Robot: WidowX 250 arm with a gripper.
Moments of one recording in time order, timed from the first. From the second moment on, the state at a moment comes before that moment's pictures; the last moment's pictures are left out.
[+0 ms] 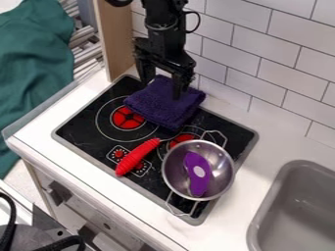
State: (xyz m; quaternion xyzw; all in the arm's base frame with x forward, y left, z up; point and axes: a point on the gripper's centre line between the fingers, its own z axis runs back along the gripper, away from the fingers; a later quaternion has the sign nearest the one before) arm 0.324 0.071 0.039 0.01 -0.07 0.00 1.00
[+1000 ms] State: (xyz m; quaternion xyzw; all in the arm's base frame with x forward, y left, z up) arm 0.271 -0.008 0.026 -0.01 -0.07 0.02 1.00
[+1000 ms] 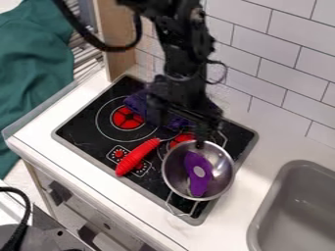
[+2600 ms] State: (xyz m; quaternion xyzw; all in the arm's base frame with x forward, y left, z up) arm 0.273 -0.022 -0.035 -0.03 0.01 0.04 1.00
